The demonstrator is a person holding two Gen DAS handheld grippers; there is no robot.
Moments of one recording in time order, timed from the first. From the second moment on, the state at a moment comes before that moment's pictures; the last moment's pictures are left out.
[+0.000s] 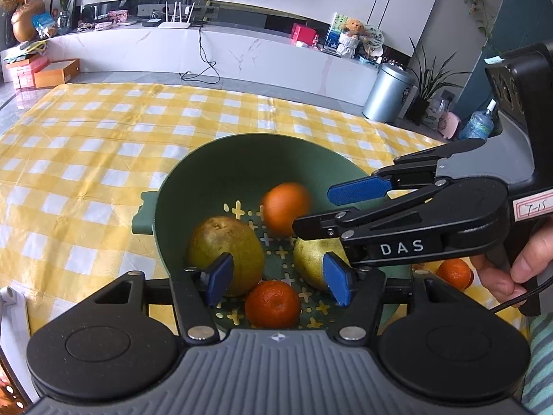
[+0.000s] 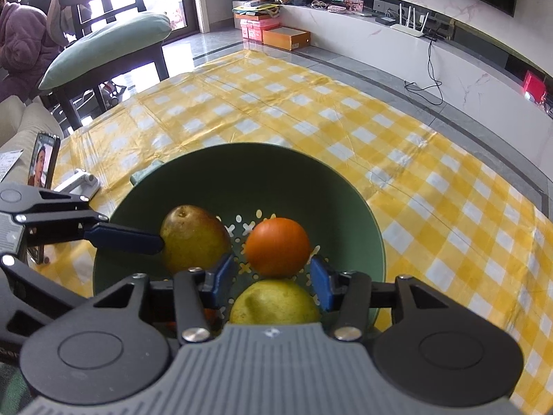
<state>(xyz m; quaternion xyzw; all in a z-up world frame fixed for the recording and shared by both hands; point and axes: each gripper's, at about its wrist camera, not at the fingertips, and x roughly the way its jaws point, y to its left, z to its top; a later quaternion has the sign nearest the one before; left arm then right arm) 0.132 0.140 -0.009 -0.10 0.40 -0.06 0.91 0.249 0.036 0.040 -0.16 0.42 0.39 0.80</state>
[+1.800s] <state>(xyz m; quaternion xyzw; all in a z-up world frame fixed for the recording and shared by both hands) 0.091 -0.005 -0.015 -0.03 0.40 -0.13 0.91 0.149 -0.187 0.016 -0.04 0.43 0.21 0.88</state>
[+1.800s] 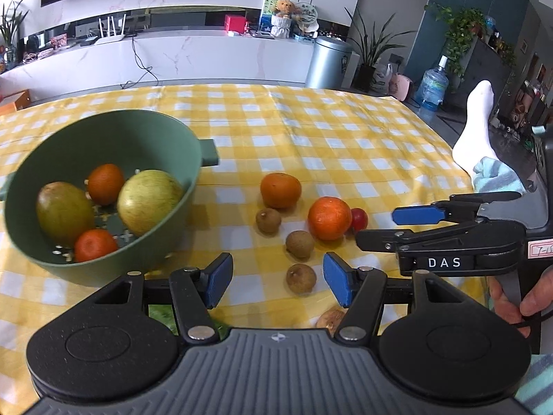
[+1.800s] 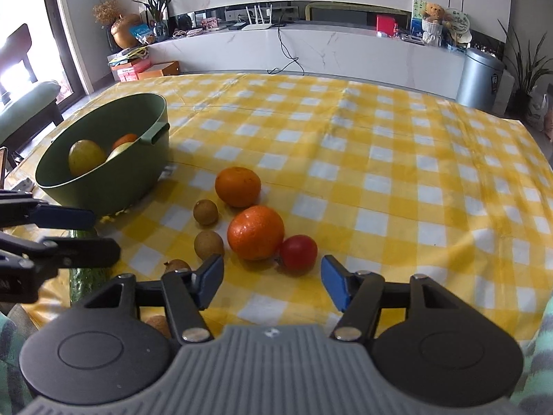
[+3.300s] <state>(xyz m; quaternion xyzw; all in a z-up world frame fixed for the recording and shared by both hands) 0.142 -0.045 -0.064 0.00 0.42 -0.17 0.89 0.194 -0.151 -0.004 -0.05 0.43 0.23 0.87</state>
